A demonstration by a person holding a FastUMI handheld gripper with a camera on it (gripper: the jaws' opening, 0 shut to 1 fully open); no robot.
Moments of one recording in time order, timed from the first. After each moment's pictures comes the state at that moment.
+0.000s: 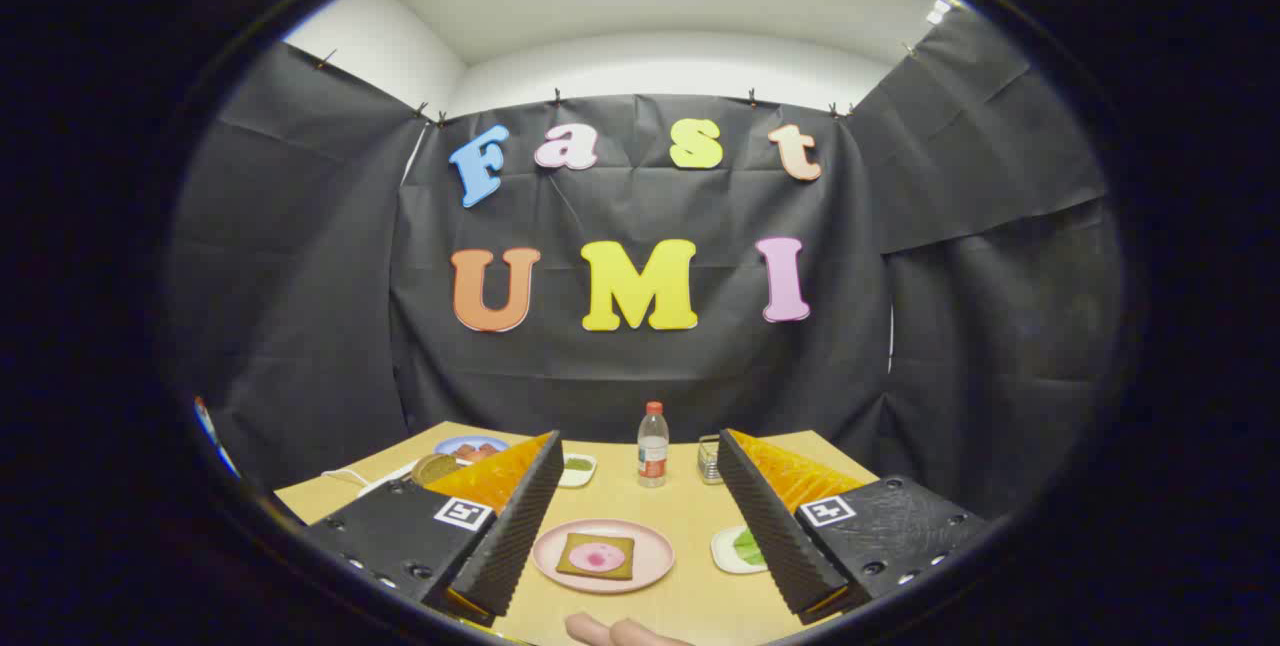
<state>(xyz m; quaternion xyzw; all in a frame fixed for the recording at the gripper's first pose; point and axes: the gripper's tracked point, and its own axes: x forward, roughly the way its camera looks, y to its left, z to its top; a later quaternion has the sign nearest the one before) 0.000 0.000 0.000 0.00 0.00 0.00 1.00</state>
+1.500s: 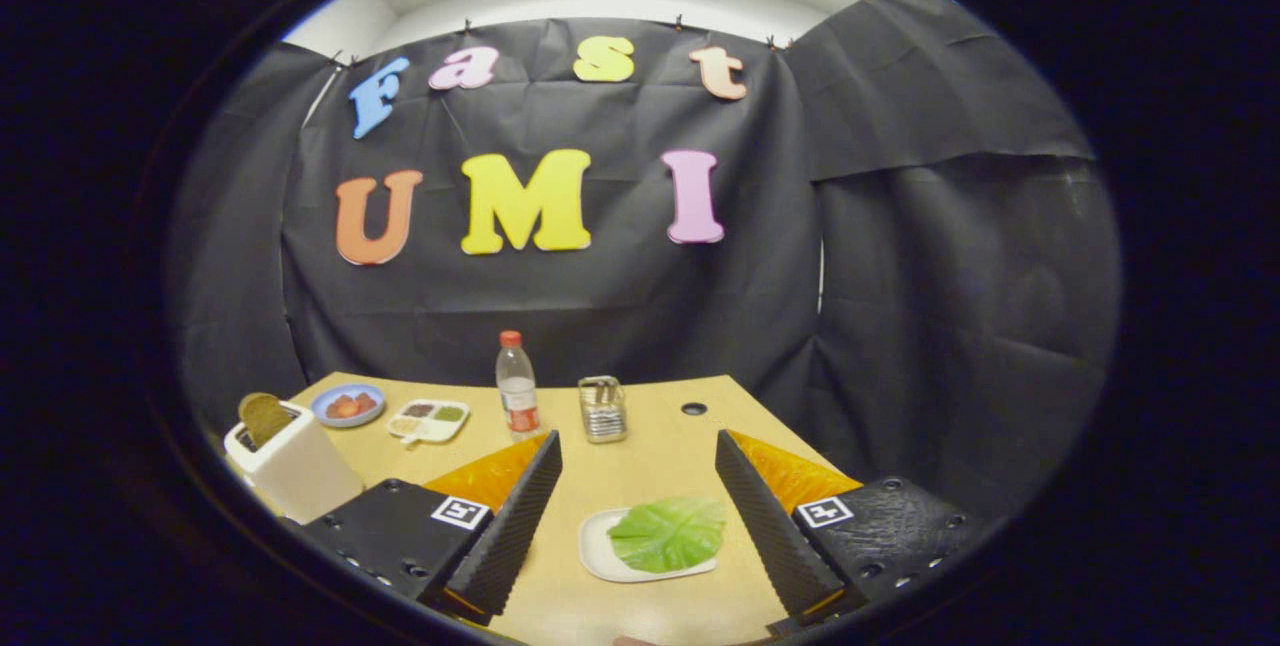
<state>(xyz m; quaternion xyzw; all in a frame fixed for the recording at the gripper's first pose) 0.116 -0.180 -0.101 0.01 0.13 -0.13 0.98</state>
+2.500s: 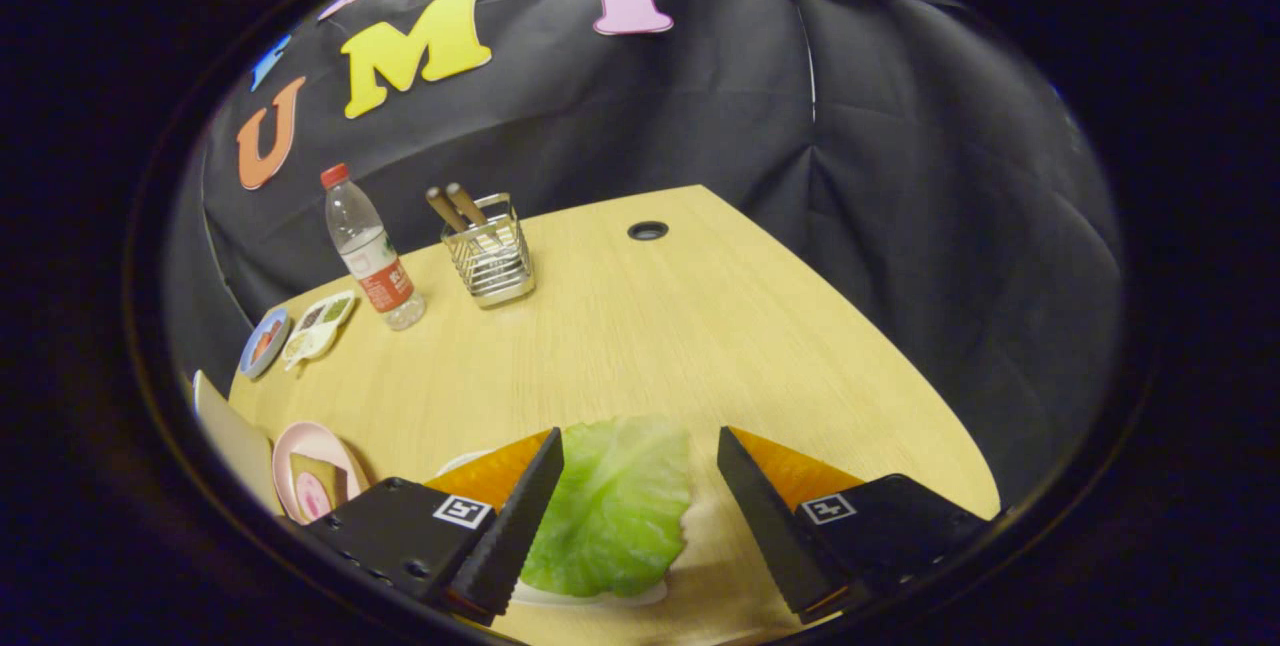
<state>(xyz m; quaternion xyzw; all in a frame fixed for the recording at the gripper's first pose) 0.217 -0.269 -0.286 0.10 0.36 -0.13 0.92</state>
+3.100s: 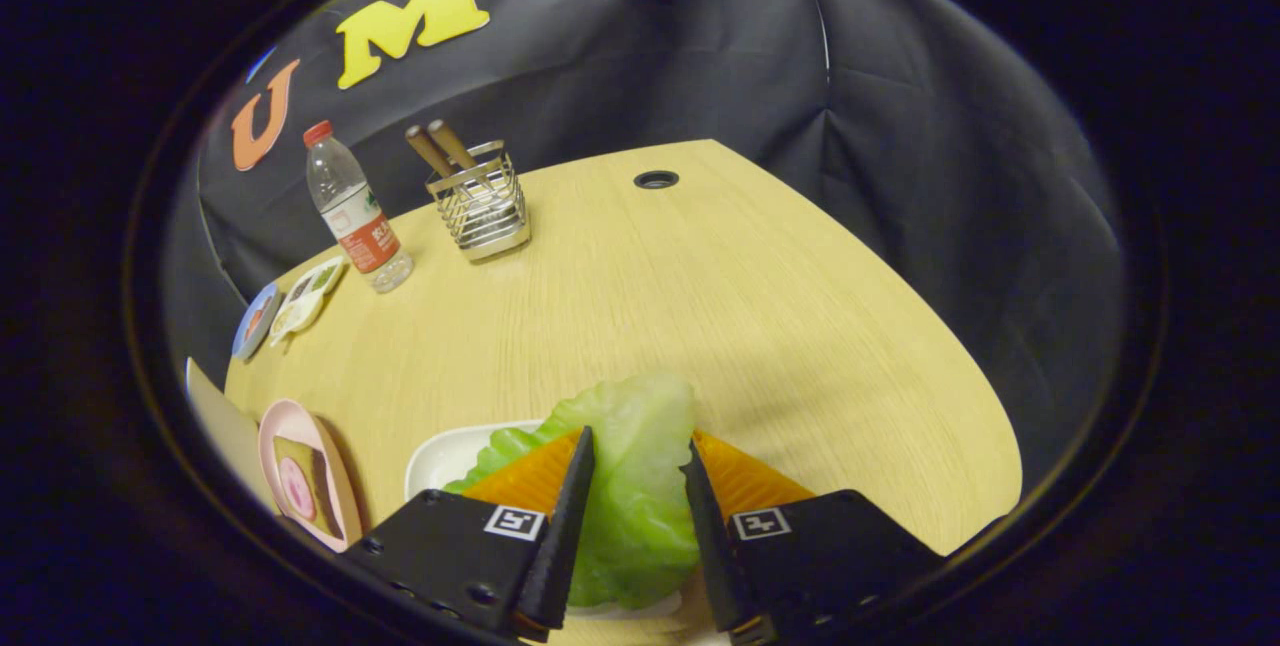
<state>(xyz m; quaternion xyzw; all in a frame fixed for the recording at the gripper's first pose) 0.221 -0.262 -0.318 0.09 0.40 -0.13 0.90</state>
